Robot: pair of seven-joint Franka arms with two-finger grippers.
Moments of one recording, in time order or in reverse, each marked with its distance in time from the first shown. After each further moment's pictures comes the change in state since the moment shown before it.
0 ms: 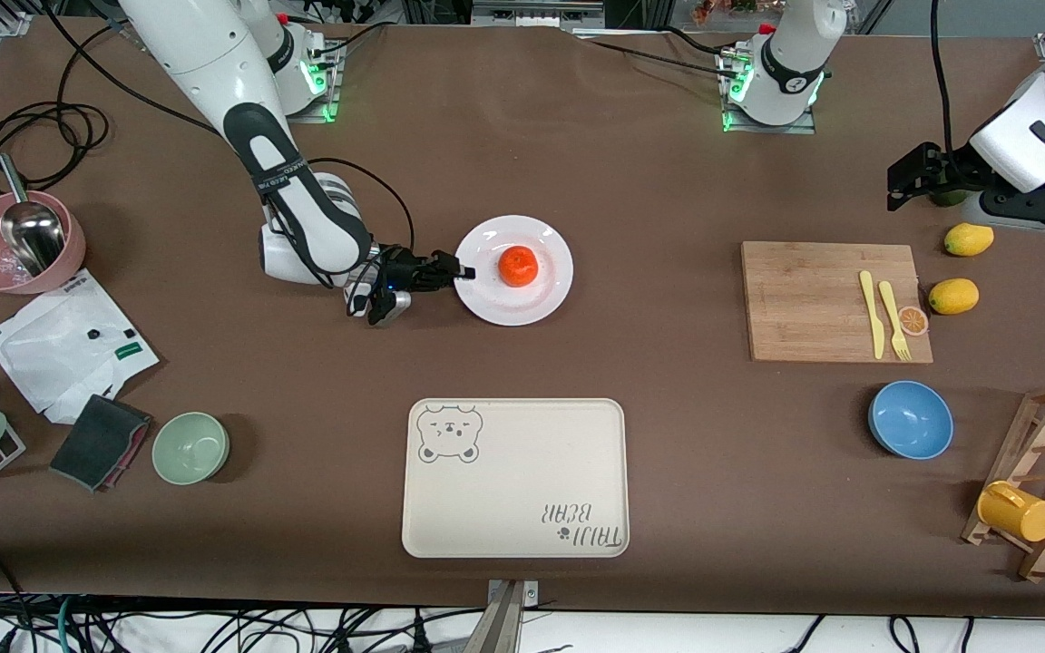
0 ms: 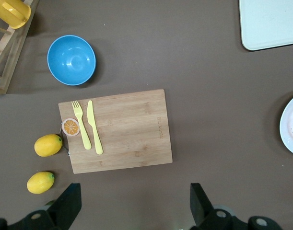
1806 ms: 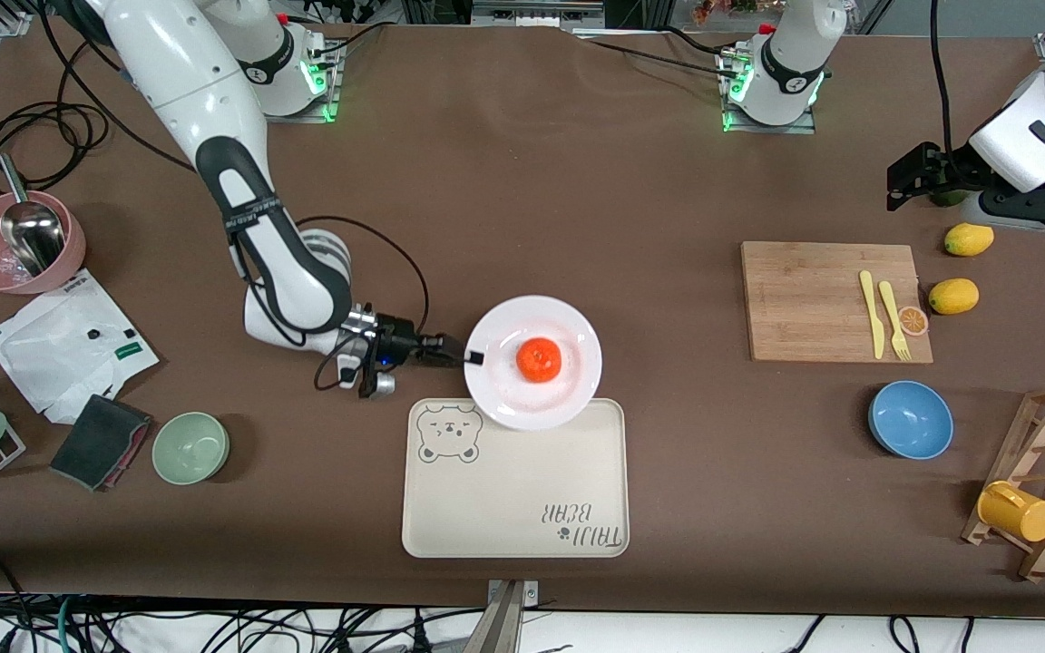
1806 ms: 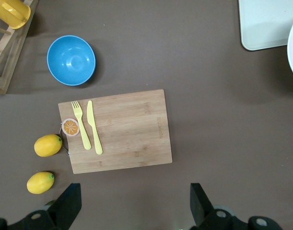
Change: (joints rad) left arm 0.000 0.000 -0.002 0.000 0.000 0.000 -0.003; right arm -0.043 0.221 -0.007 0.519 0.011 -0.010 0.283
